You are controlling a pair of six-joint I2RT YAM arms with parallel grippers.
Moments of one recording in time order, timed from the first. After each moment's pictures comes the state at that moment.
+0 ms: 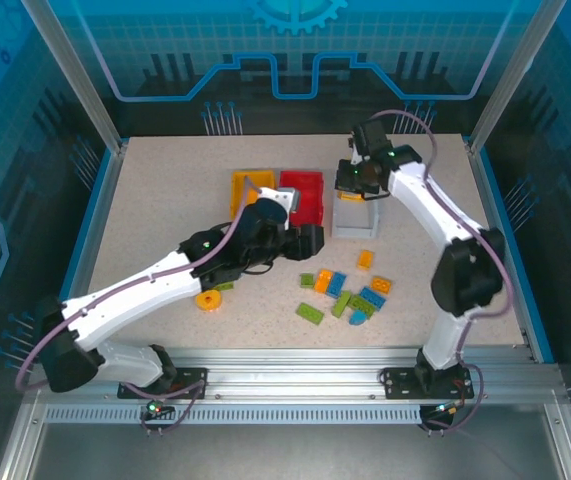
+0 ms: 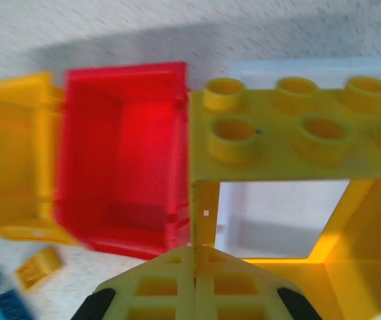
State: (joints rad) left arm -0.89 1.36 1.23 -0.43 -0.12 -0.69; right arm 0.33 1.89 1.75 -0.89 -0.07 0.42
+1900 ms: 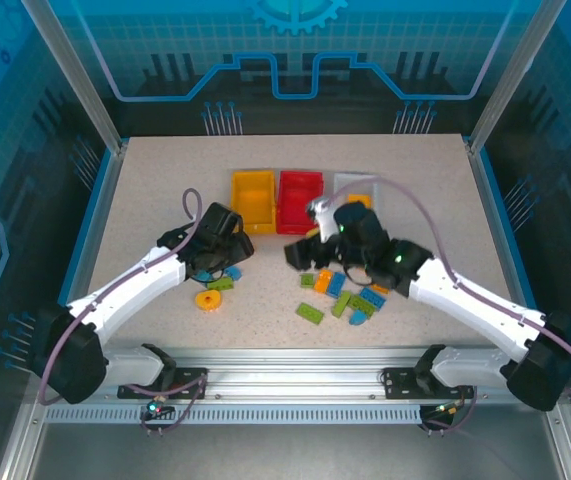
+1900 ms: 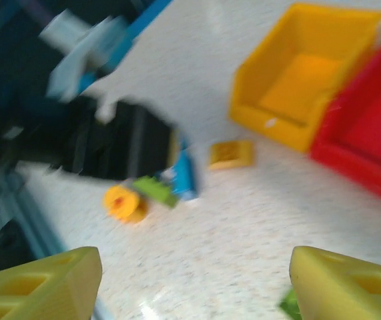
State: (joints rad) left arm -0.49 1.30 0.94 -0.69 -0.11 -0.97; right arm 0.84 1.19 0.95 -0.31 -0.14 0.35
